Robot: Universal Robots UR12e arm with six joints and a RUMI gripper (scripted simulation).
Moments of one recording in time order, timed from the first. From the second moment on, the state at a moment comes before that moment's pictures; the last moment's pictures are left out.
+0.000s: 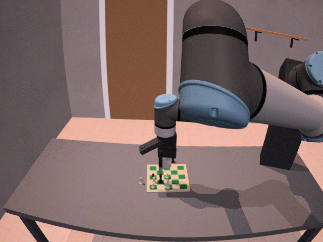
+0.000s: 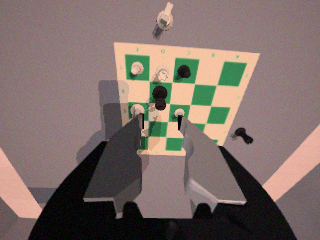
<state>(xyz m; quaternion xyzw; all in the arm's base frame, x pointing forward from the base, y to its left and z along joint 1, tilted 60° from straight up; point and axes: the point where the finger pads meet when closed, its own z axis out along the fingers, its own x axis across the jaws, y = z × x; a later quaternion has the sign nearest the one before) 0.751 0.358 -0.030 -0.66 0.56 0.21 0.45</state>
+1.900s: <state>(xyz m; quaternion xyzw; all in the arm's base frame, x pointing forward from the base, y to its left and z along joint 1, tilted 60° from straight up) 0.739 0.289 -0.099 -0.50 0.71 0.33 0.38</state>
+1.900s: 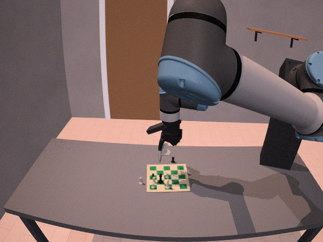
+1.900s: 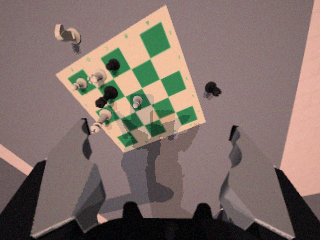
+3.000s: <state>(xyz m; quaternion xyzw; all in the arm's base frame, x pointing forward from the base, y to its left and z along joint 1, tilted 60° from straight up) 0.726 0.256 -0.192 -0.28 0.82 0.41 0.28</state>
